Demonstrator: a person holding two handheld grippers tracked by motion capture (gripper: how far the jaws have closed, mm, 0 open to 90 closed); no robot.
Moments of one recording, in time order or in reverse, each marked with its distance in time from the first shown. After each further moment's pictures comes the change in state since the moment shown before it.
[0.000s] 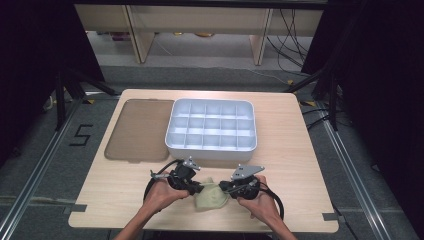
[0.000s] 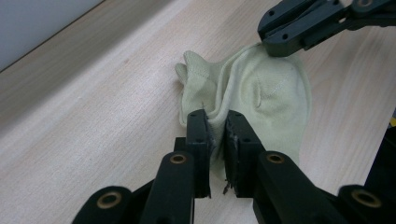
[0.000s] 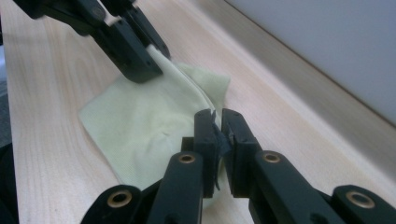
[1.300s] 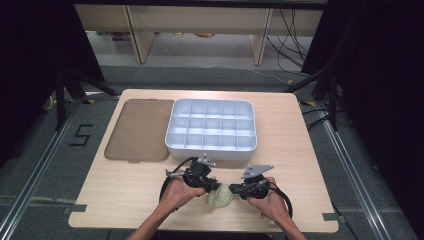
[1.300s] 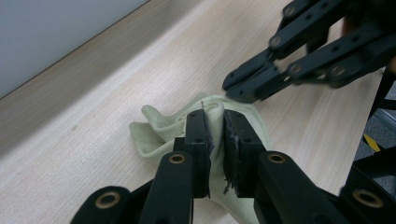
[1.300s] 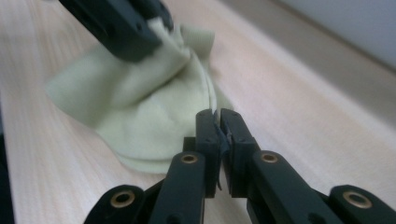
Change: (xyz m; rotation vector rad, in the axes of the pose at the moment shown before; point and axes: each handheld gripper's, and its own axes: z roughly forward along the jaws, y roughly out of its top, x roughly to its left) left arm -0.026 0.032 0.017 -0.103 -0.047 -0.029; right arm -0.021 -0.021 -0.009 0.081 0.023 0.080
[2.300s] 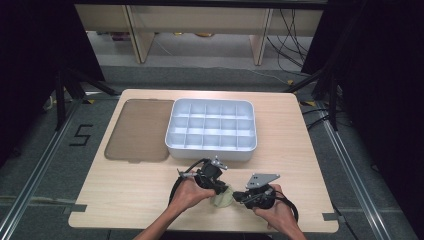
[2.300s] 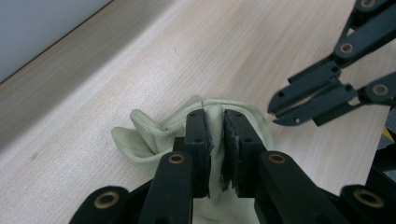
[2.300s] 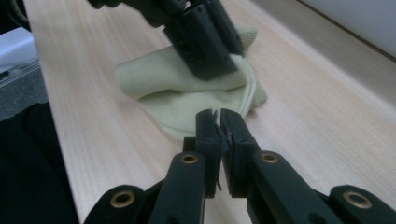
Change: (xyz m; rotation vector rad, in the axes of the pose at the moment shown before) left arm -0.010 0.010 0.027 0.090 0.017 0.058; right arm 0.020 -0.011 -0.025 -0.016 -0.005 -0.046
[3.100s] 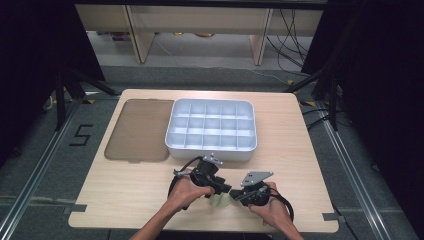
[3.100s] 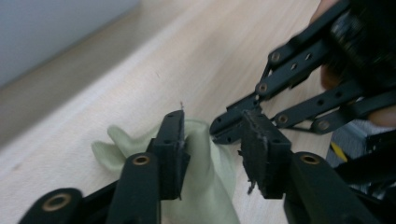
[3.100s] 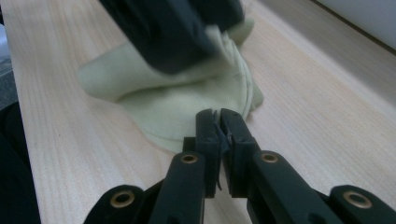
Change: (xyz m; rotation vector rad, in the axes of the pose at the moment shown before) left arm 0.006 -0.001 -0.022 -0.168 -0.129 -0.103; right arm -0.006 0.003 0.016 0.032 -0.010 -0.017
